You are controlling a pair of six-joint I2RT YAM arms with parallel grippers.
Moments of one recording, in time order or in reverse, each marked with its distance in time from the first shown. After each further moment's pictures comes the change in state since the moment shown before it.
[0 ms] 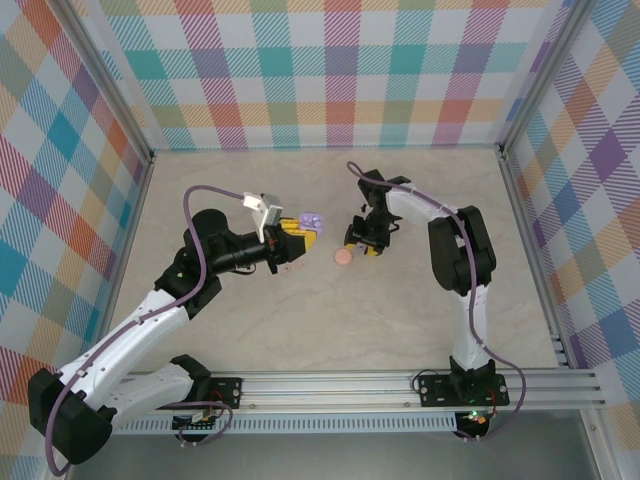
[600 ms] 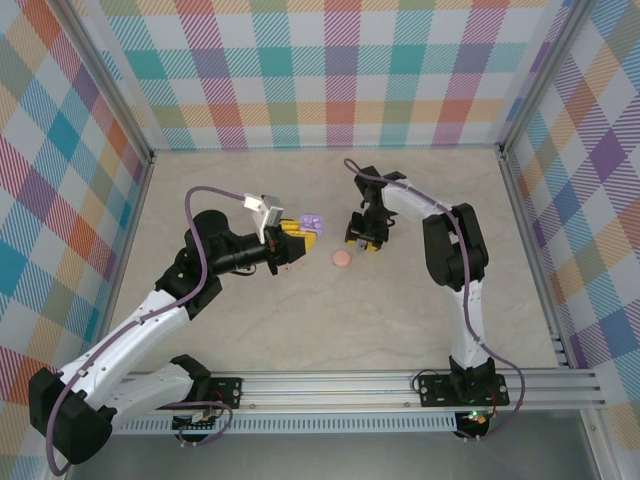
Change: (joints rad) left arm 0.000 0.000 -0.008 0.000 -0.001 0.000; right arm 0.003 0.072 0.112 -0.049 0.072 -0.002
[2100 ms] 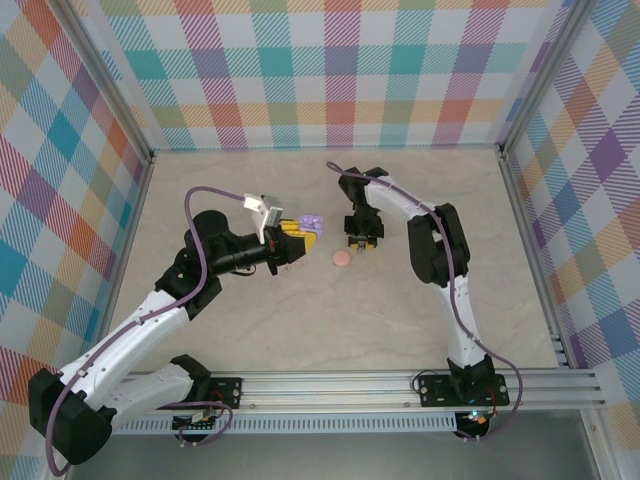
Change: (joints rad) left arm 0.000 -0.003 -0.001 0.000 0.000 0.000; right arm 0.056 0.127 0.204 -0.200 0.204 -0.071
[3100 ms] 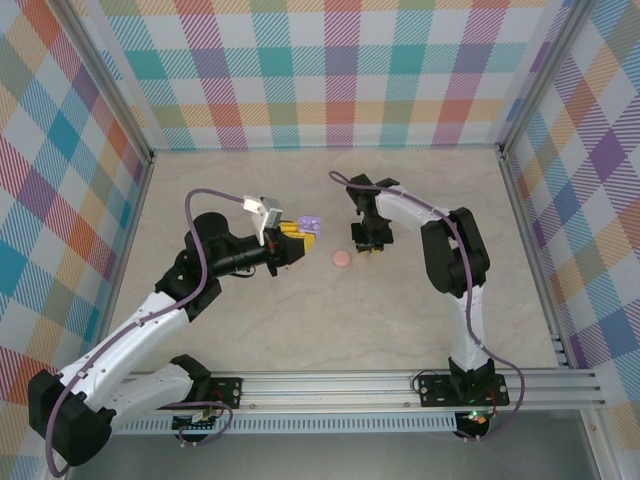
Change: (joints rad) left arm 0.000 -0.006 -0.017 -0.003 -0.023 0.003; right arm 0.001 -0.204 -0.300 0.191 0.039 -0.133
